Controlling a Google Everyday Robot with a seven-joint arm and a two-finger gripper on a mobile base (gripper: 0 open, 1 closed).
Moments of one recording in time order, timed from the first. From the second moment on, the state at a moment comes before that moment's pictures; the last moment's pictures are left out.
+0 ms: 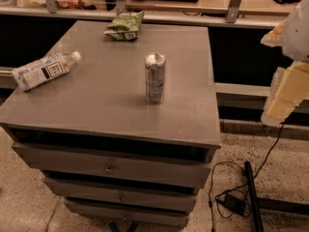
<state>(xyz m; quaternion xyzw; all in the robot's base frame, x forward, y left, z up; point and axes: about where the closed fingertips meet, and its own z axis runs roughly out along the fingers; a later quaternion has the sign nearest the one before) 0.438 -0.215 0.981 -0.60 0.78 -0.04 0.17</state>
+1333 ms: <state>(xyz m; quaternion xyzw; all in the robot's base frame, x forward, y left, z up) 0.440 -0.032 1.024 -0.69 0.66 0.08 0.29</state>
